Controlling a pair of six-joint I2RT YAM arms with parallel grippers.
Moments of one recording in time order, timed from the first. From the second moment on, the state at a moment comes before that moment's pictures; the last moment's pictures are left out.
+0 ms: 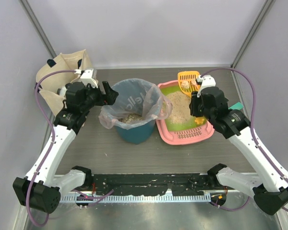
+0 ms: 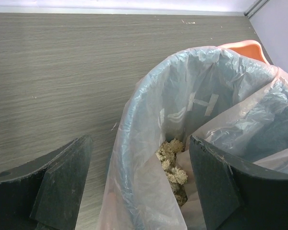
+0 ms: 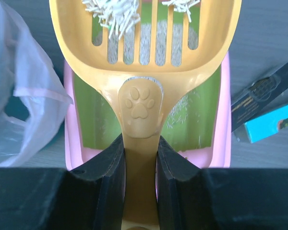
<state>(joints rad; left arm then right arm) -0.25 1.05 1.04 -0.28 0.18 -0.29 0.52 1.01 1.16 -0.75 0.28 0.24</state>
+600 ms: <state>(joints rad) -0.25 1.05 1.02 -0.27 0.22 -0.30 0.55 1.22 1.61 -0.90 0.09 0.08</state>
